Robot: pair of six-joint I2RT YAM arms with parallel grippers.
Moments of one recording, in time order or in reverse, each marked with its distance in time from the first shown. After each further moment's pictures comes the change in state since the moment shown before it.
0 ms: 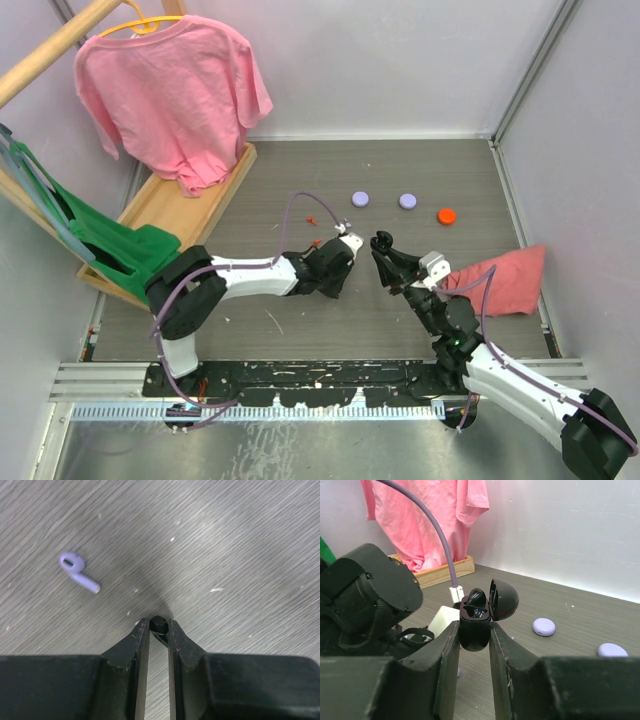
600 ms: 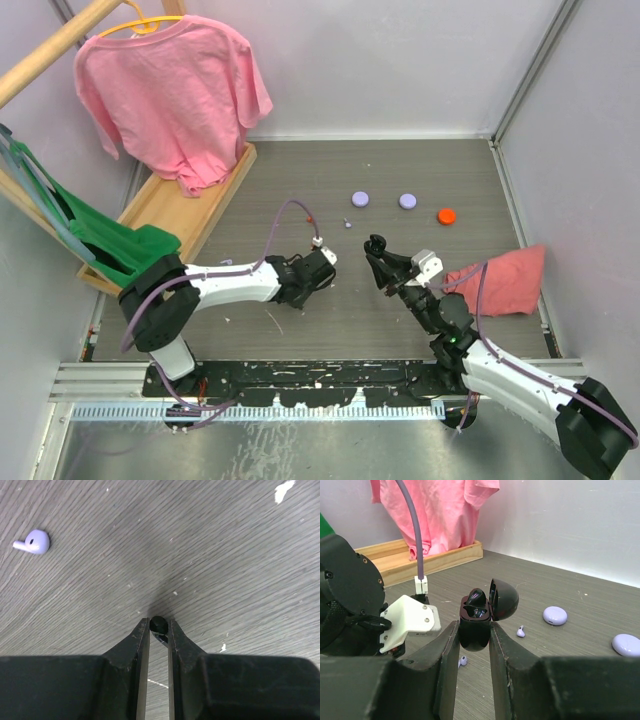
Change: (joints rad) left arm 0.002 -0.167 -0.129 -0.333 -0.215 0.076; right arm 0.000 0.083 0.000 0.023 -0.034 0.026
